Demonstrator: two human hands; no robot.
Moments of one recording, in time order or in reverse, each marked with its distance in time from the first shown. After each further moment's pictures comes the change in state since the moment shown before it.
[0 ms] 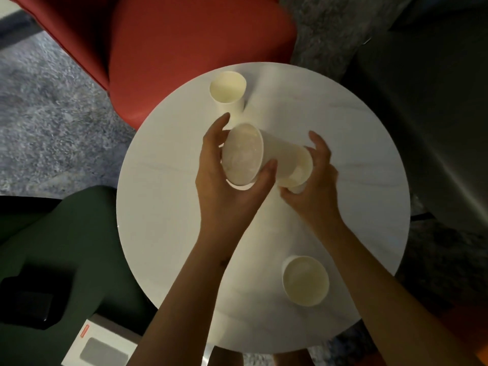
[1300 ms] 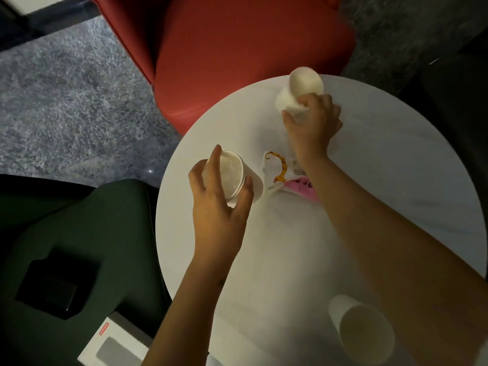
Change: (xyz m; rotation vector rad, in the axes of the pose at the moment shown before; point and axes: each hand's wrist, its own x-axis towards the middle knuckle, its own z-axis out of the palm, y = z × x) left_hand 0.023 -0.088 -0.057 0.226 0.079 -0.148; right_hand 0.138 -0.034 0.133 -0.175 0.053 0.171
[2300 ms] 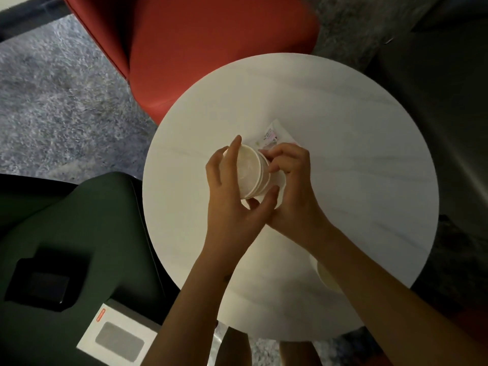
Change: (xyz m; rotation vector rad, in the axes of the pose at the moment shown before) left_hand -0.060 0.028 0.000 -0.114 -0.189 0.149; right_hand -0.164 0.007 -0.098 0.497 -0.086 -0.689
